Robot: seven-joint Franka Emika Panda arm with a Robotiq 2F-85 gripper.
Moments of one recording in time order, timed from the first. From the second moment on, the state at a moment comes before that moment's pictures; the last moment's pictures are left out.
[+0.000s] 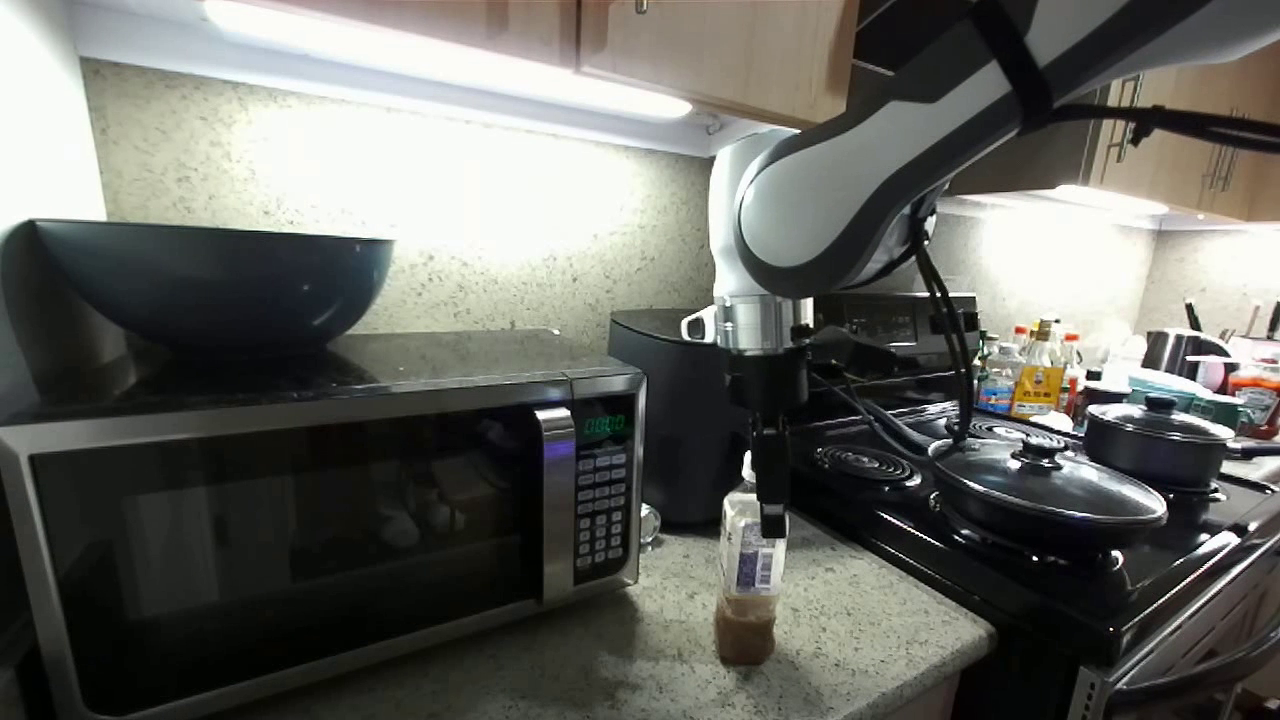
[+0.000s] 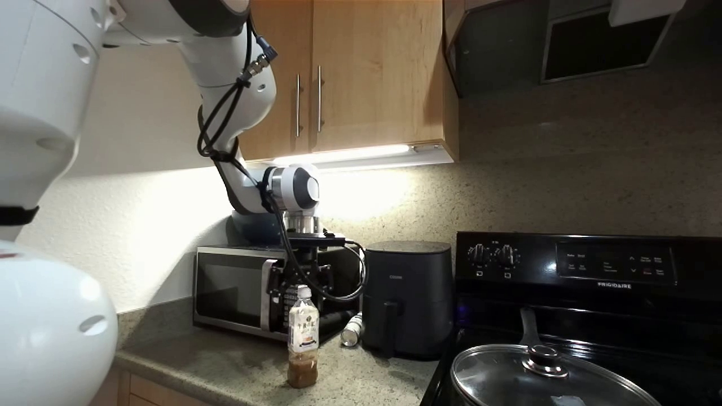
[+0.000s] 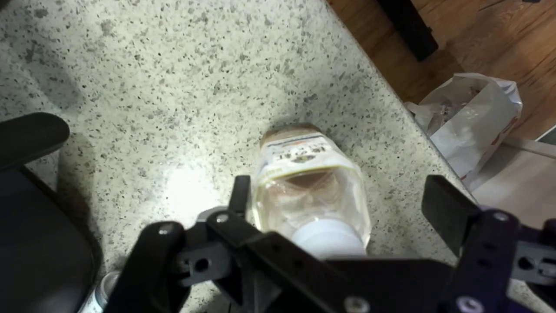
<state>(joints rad) 0.13 0.12 0.14 -2.09 -0.10 2.10 -0.54</state>
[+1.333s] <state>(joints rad) 0.11 0.12 0.13 -2.08 0.03 2.11 -0.43</state>
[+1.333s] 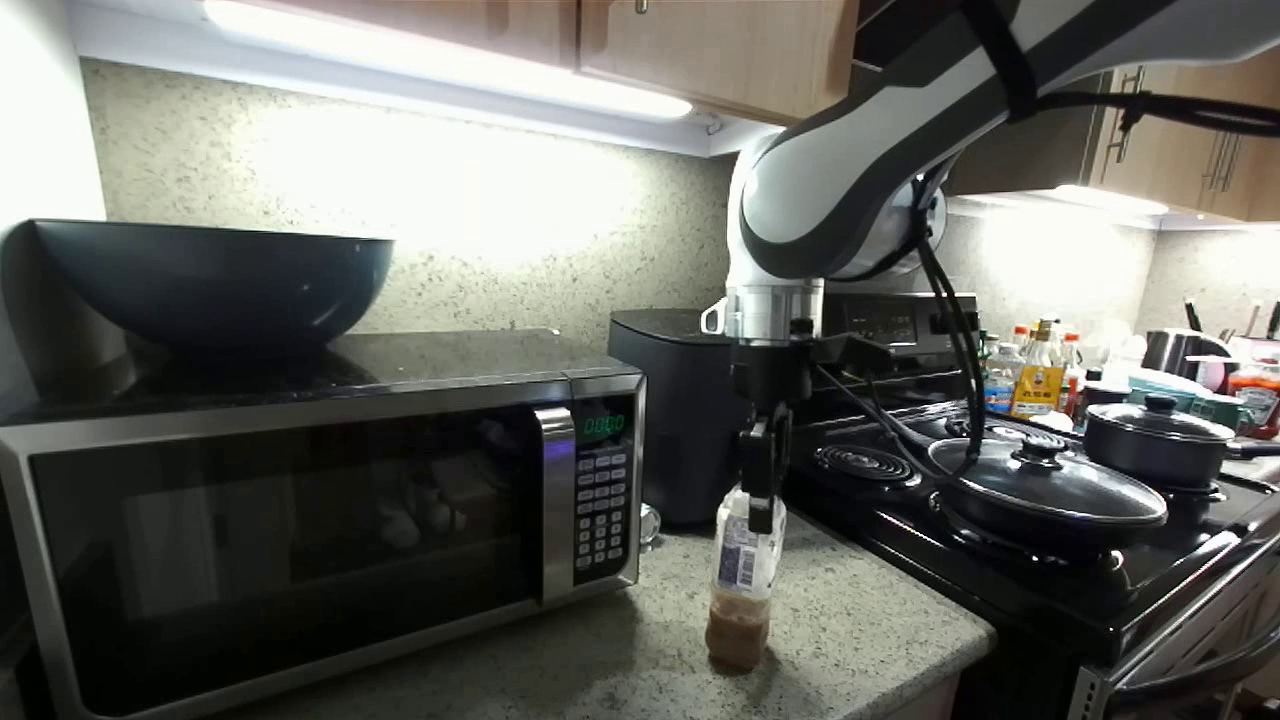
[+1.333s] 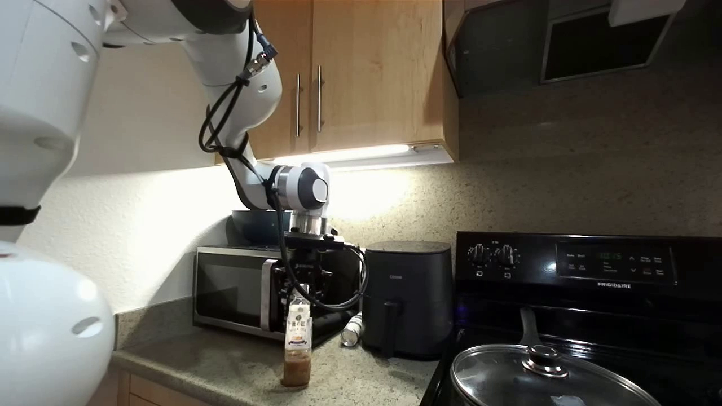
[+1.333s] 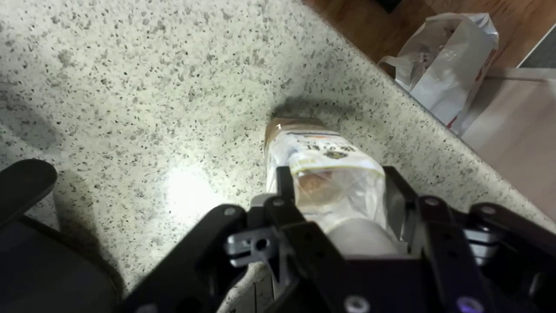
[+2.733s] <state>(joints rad) 0.23 -0.06 0.22 -2.00 -0.18 2.19 -0.02</state>
